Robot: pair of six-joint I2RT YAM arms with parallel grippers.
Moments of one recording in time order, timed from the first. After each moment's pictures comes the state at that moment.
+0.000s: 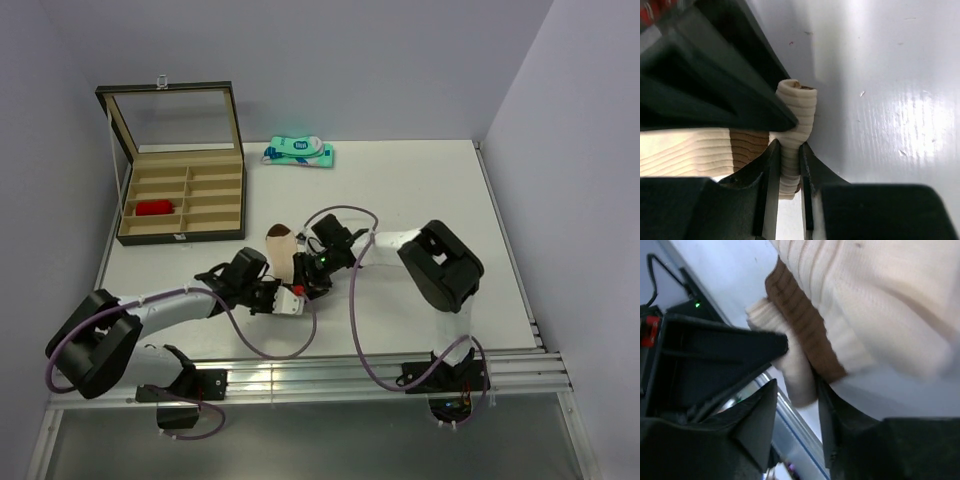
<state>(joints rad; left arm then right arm) -0.72 1.31 0.50 -0.09 0.42 0.96 0.71 1.97 1.08 -0.20 -0.79 0.62</state>
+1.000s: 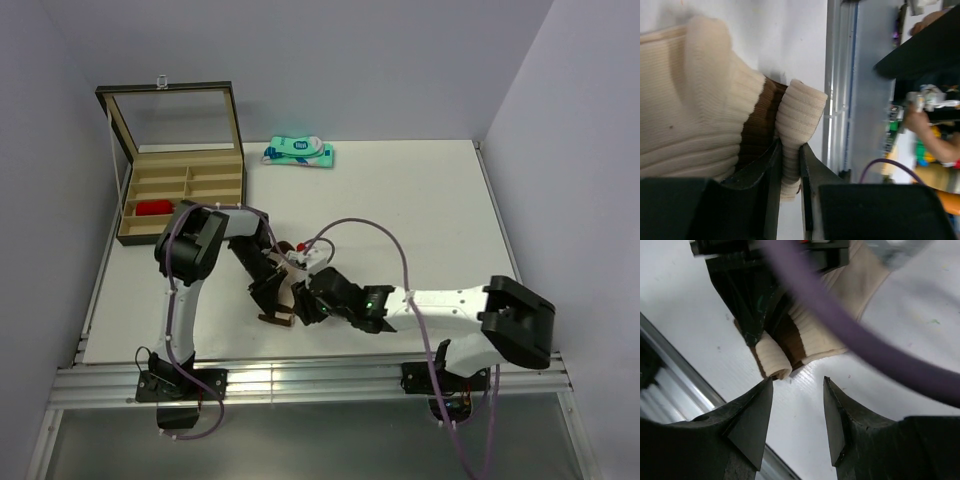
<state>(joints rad) -0.44 2.21 1.32 -1.36 0.93 1.16 1.12 1.35 0.66 0.04 0.16 0.51</state>
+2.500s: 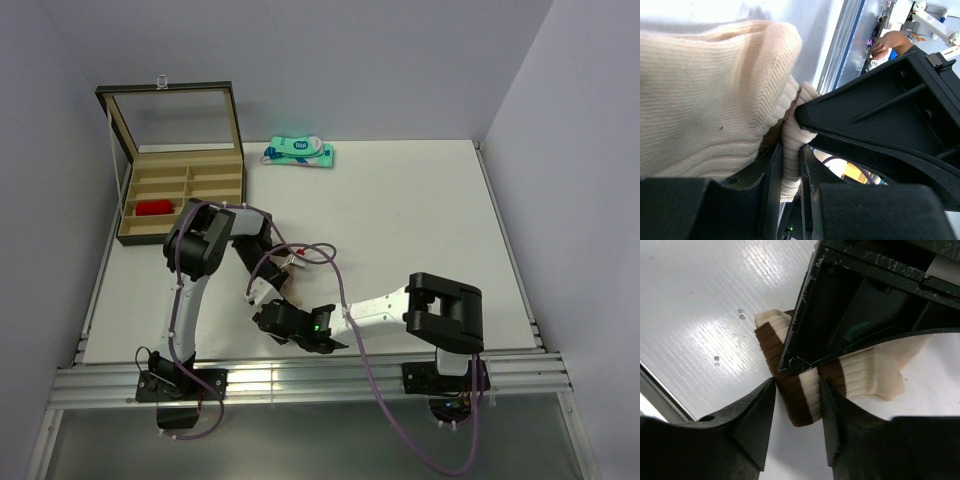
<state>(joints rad) -0.44 2.31 1.39 -1.43 0.87 0.89 1.37 1.78 0.93 0.05 0.41 0.28</state>
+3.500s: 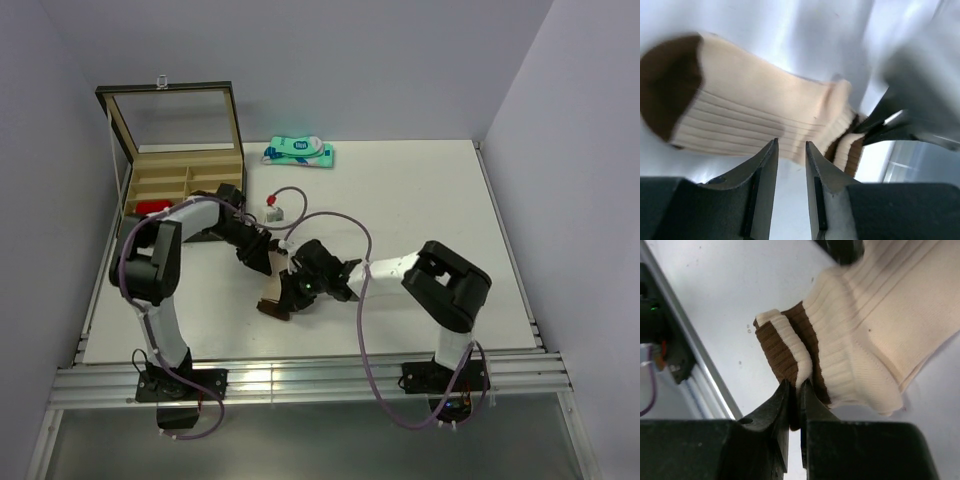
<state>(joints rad) -0.28 1.95 1.26 -0.87 0.87 0.66 0.95 1.78 0.83 0.22 -0.35 0.52</state>
